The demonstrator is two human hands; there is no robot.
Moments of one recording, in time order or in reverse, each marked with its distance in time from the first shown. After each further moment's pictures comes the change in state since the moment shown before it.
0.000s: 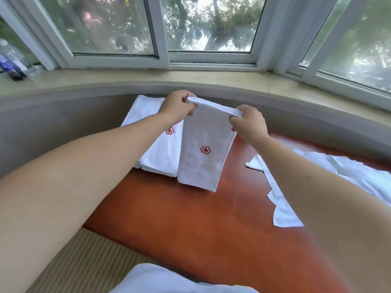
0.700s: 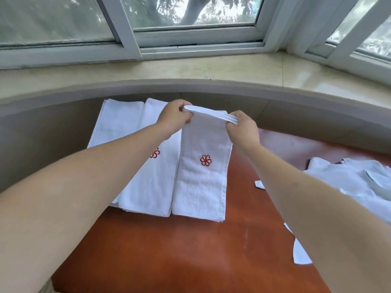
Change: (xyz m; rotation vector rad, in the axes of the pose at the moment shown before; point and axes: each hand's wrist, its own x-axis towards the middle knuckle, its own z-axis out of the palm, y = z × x) left_hand 0.218 -0.109 0.076 0.022 -0.156 -0.181; right_hand 0.202 0.078 0.110 -0.015 0.010 0.147
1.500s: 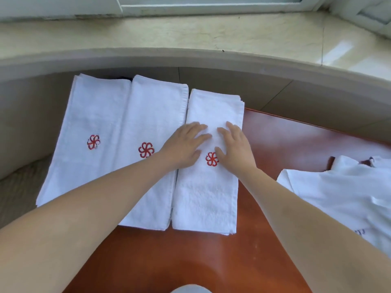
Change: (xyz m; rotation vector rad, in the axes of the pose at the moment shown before) left_hand 0.021 -0.139 0.060 0.906 -0.385 0.620; right_hand 0.010 0.087 0.112 -0.424 -0.260 -0.220
